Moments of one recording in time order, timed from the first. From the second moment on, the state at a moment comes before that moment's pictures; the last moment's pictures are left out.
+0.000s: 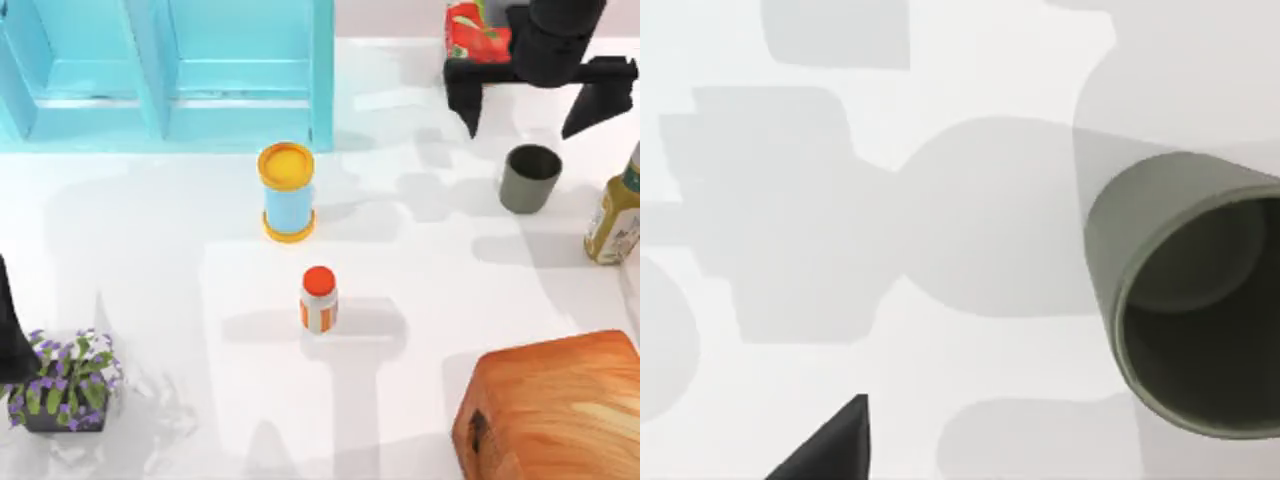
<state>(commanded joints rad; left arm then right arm) 0.00 0.00 0.00 0.00 0.00 0.00 0.27 2.45 2.36 -1.39 0.03 0.29</state>
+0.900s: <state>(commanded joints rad) 0.00 0.00 0.00 0.00 0.00 0.00 0.27 2.46 2.11 -1.12 0.03 0.29</state>
